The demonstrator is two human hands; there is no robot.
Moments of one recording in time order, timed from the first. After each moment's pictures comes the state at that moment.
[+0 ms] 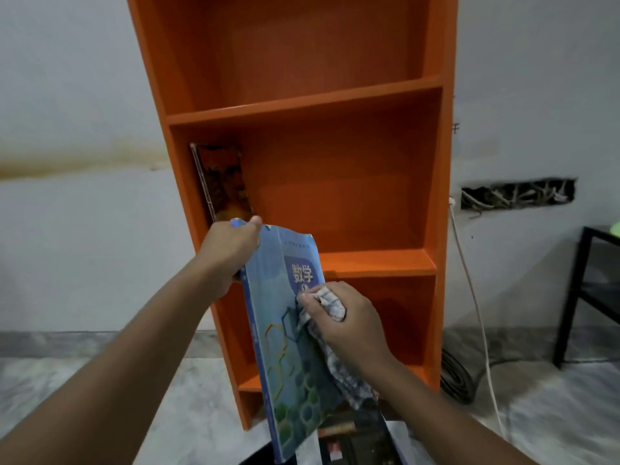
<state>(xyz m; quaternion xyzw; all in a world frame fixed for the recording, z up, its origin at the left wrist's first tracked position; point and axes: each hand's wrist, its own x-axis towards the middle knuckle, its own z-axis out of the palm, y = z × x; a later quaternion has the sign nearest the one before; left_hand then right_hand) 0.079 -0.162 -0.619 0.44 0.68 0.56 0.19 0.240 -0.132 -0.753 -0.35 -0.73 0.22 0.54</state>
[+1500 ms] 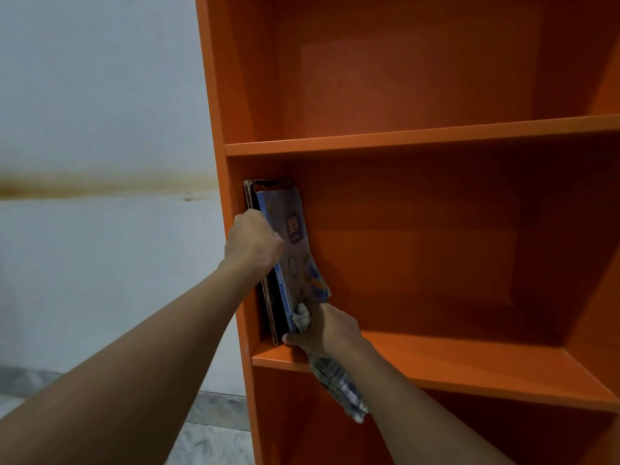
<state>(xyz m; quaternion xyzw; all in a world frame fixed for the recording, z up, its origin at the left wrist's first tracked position) -0.076 -0.002 -0.560 0.50 0.74 0.45 -0.07 0.033 0.050 -0.680 -0.50 -0.85 0.13 0.12</state>
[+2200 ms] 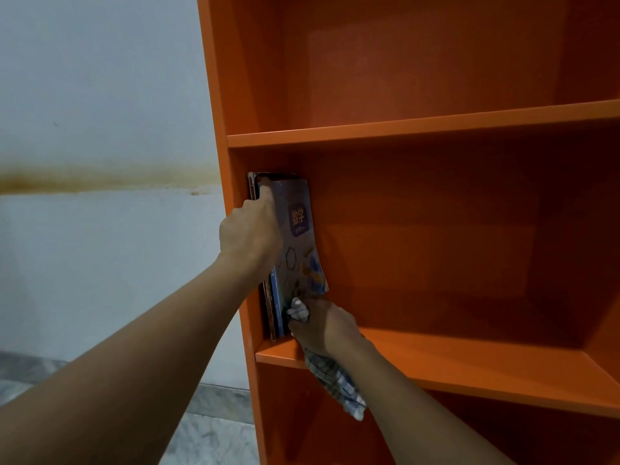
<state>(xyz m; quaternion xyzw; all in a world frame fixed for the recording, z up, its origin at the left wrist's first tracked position) -0.076 -0.002 -0.562 0.52 0.74 0.32 -0.27 0.028 0.058 -0.688 -0.44 -0.86 0.18 0.19</state>
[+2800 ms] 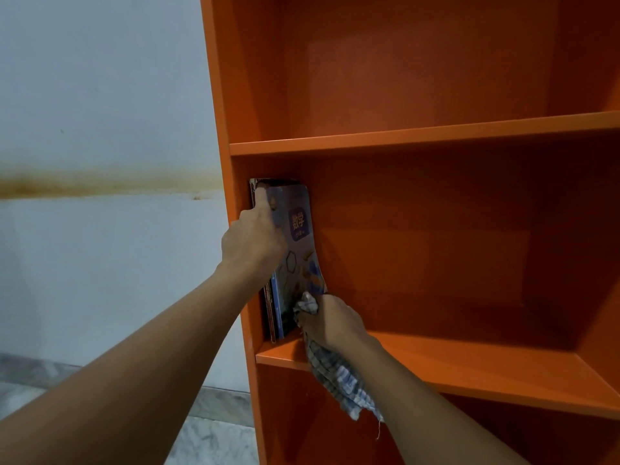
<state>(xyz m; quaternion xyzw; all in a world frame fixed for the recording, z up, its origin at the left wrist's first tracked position) -0.076 -0.006 -0.566 0.53 0.72 0.40 -0.21 0.038 0.061 -0.685 -0.45 -0.83 0.21 0.26</state>
